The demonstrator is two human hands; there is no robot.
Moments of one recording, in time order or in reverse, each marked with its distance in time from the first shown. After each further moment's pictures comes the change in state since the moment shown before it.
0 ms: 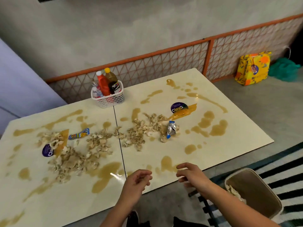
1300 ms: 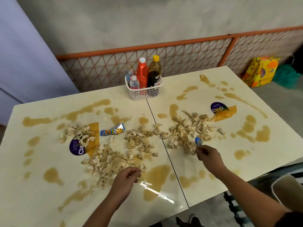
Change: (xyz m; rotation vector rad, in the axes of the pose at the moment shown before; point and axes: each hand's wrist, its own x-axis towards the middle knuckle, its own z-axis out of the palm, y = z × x) left_hand 0.101 -0.081 -0.314 0.002 -0.041 -0.143; right_hand 0.106 -0.096 0.204 -0.438 0.469 -0.274
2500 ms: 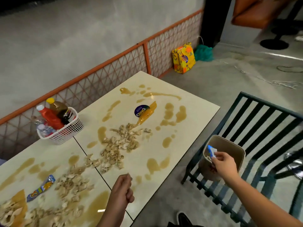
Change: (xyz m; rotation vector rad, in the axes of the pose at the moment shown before) left_hand -0.059 0.092 0.267 -0.194 -0.213 0.055; right_hand -0.084 0.290 -0.210 0.437 0.521 0.511
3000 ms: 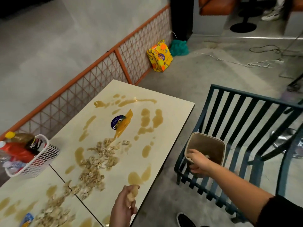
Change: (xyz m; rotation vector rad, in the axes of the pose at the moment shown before) left_hand 0.013 -0.007 0.113 0.043 -0.058 -0.158; right_hand 0.046 -0.013 -0.020 0.202 -0.516 0.326
